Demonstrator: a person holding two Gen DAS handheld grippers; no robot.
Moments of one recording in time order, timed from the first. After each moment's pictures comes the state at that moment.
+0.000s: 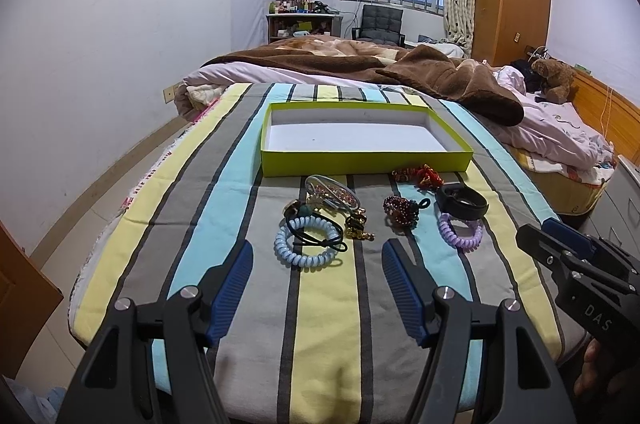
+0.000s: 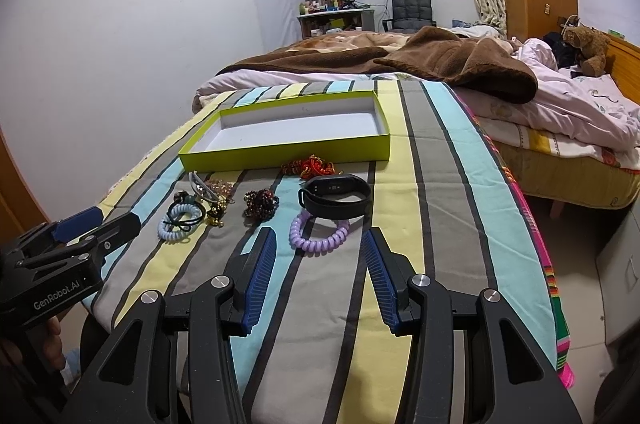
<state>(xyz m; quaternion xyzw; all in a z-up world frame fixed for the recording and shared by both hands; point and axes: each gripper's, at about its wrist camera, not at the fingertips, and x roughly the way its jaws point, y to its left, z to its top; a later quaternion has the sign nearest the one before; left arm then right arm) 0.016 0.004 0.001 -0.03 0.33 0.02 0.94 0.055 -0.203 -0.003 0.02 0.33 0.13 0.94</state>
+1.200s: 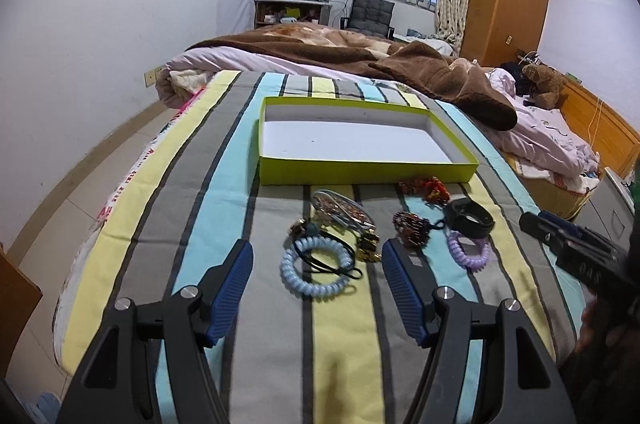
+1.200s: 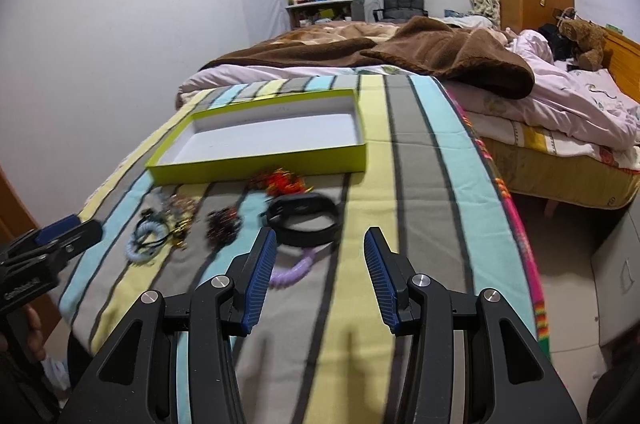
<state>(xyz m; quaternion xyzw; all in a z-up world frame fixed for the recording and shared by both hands) 0.054 0.038 -0.002 -0.06 0.36 -0.02 0.93 0.111 -0.226 -0.006 0.03 0.36 0.11 0.93</state>
